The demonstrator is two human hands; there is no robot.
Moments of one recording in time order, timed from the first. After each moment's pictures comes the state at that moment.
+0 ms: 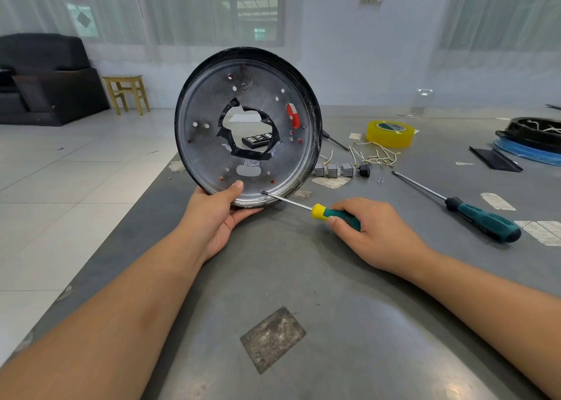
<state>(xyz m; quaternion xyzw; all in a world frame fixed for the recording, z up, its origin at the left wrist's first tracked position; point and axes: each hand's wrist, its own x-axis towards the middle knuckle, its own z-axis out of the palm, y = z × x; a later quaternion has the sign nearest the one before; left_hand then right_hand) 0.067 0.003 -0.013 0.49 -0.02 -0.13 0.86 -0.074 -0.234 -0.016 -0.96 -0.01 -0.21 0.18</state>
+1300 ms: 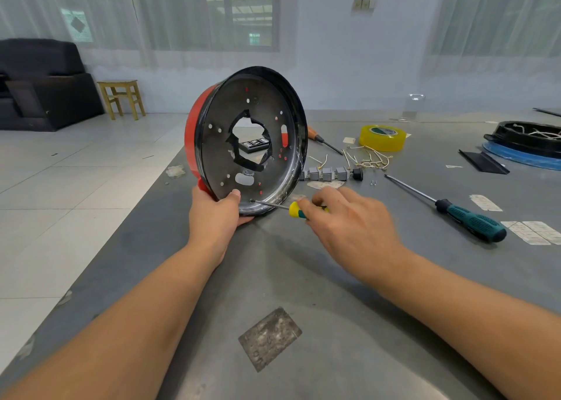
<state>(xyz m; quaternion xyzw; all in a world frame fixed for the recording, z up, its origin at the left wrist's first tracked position) 0.064 -0.007 -0.025 0.61 -0.04 0.04 0.79 -0.081 -0.190 -0.001 -0.91 -0.10 -0.38 -0.16</state>
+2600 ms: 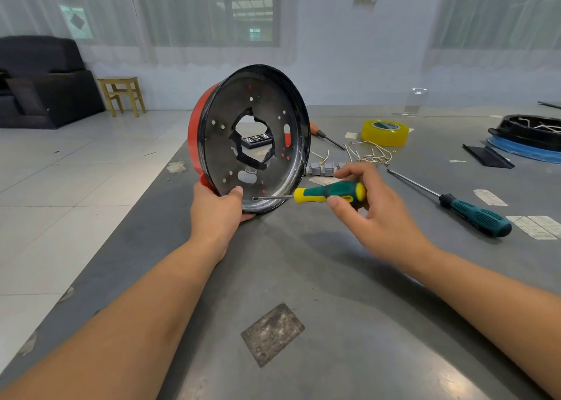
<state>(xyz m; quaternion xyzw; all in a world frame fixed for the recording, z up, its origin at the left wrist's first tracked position) 0.072 -0.006 -0.031 0.64 -0.03 0.04 0.77 -0.086 -0.219 -0.001 -0.88 -0.04 -0.30 0.36</state>
